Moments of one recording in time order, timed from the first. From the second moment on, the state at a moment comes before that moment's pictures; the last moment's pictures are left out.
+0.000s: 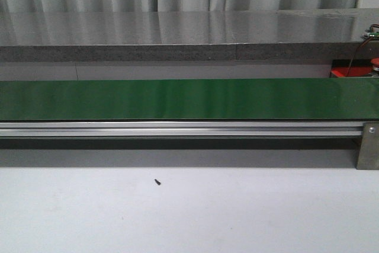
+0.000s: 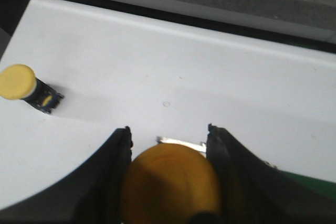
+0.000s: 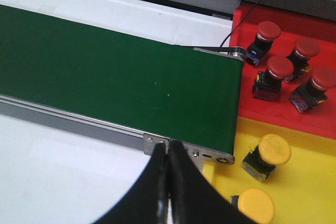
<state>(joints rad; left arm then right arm) 0.25 1.83 -1.63 -0.09 0.77 0.09 -0.07 0.72 -0.73 0.29 0.66 -0.39</state>
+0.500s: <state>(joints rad) 0.20 1.72 -1.34 -0.09 0.68 0.10 -0.07 0.72 -0.73 0.29 0.66 -0.39</state>
